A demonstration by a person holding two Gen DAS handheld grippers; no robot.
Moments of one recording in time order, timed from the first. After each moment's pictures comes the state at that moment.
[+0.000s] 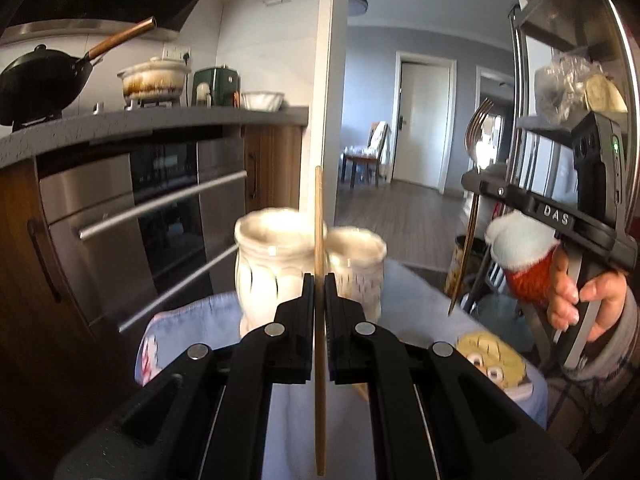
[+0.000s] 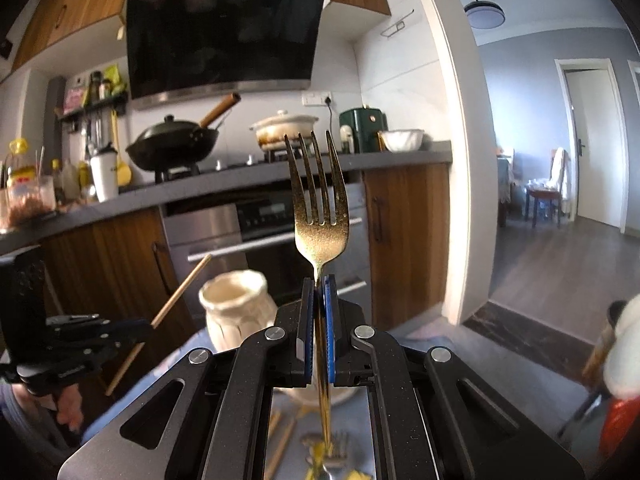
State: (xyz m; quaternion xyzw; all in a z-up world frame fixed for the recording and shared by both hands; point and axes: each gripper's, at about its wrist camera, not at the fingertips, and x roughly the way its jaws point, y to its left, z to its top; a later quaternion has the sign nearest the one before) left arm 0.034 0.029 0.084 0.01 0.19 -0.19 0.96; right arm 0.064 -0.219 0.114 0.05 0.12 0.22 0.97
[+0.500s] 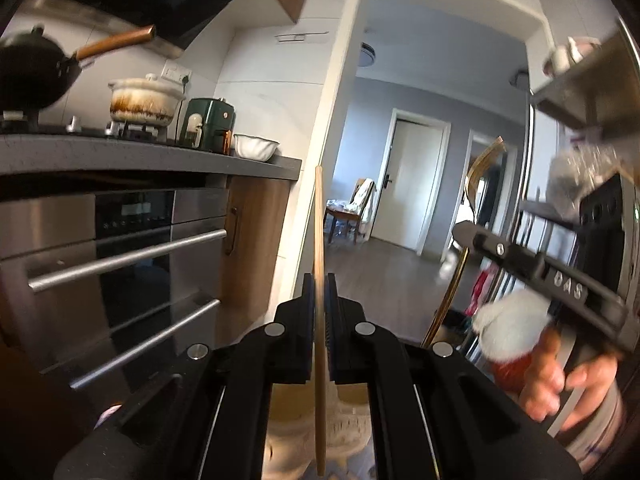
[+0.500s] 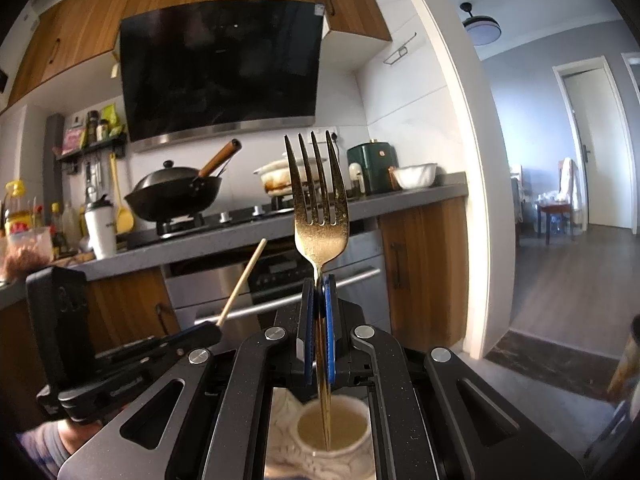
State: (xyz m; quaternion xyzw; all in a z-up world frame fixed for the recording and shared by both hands) left arm 0.134 0.033 0.129 -0.09 0.11 -0.23 0.96; right arm 0.123 -0.189 0.153 0.09 0.07 0.22 0.97
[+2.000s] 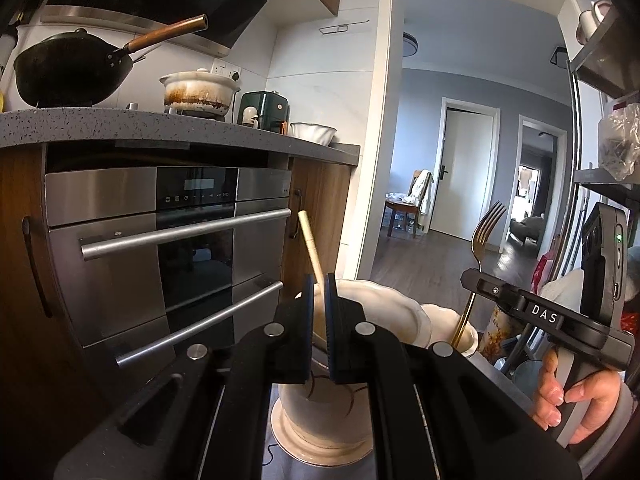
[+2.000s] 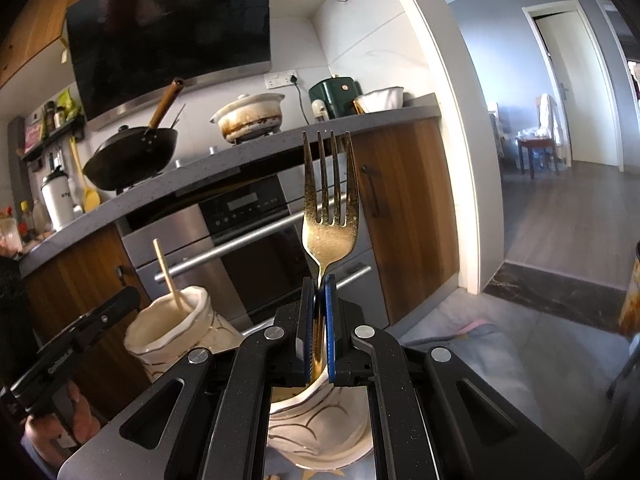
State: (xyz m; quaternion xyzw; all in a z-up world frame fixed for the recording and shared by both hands) left arm 0.121 0.044 0.069 -0.05 0.12 -0.11 0.99; right arm 0.164 -0.194 0.057 0.13 0.16 0.19 0.96
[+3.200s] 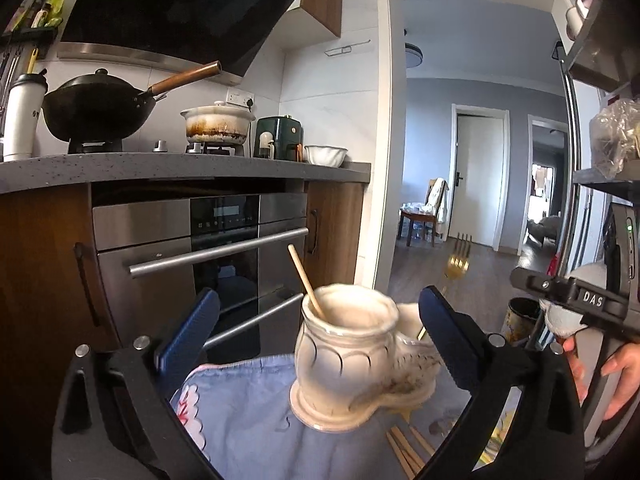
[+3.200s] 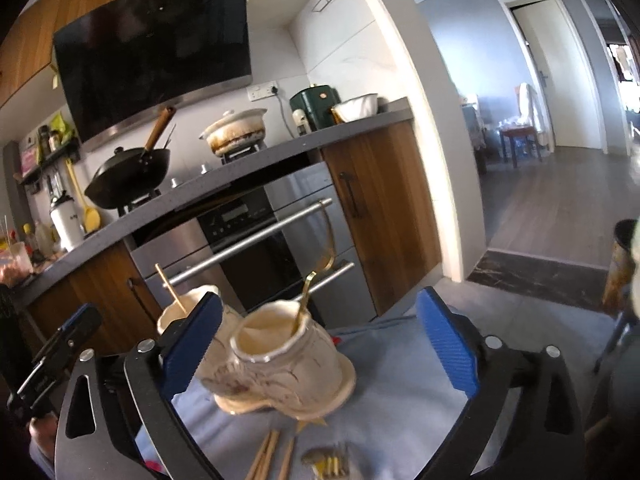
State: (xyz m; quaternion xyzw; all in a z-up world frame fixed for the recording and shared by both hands) left arm 0.040 0.041 0.097 -0.02 0.10 -0.07 0.99; right arm 0.096 -0.253 0.079 0.16 0.17 0.16 0.96
